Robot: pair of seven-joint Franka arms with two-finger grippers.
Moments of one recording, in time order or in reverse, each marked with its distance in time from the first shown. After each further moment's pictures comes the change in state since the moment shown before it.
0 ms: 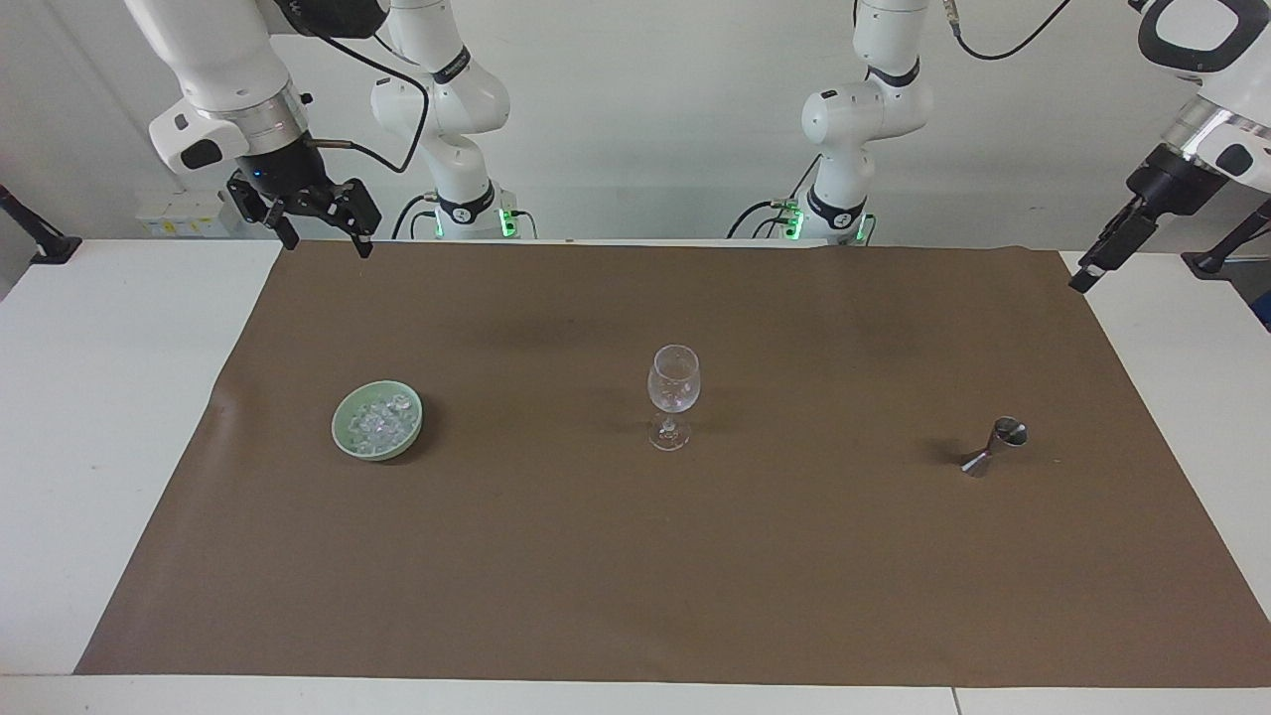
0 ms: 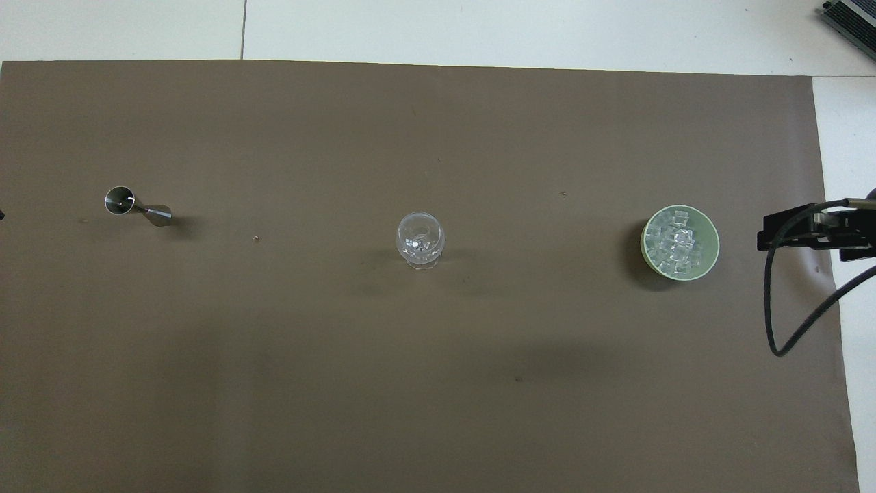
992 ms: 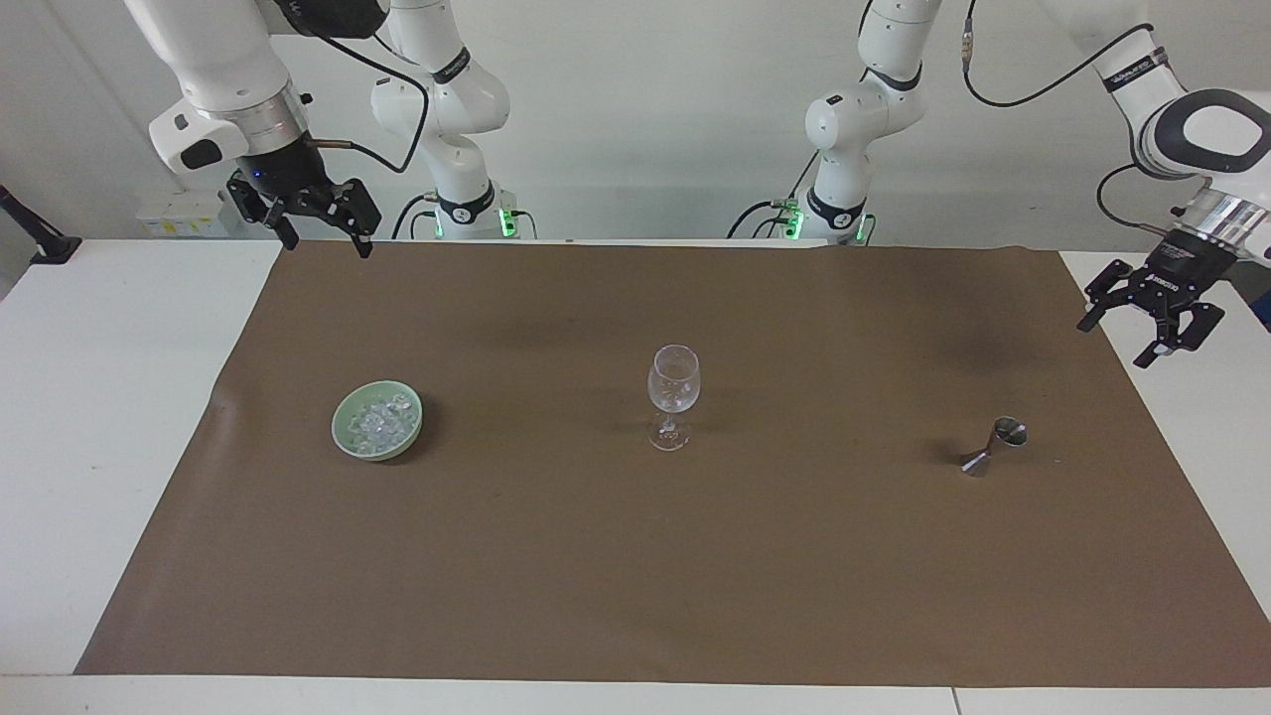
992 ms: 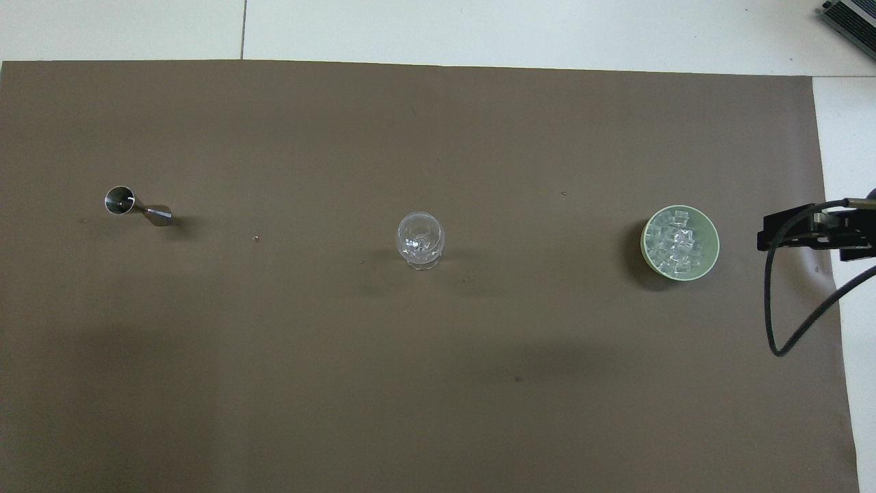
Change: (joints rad) left arm 0.206 0.163 0.000 -0.157 -0.386 0.240 -0.339; right arm 0.000 0.000 0.000 0.000 0.000 0.000 0.000
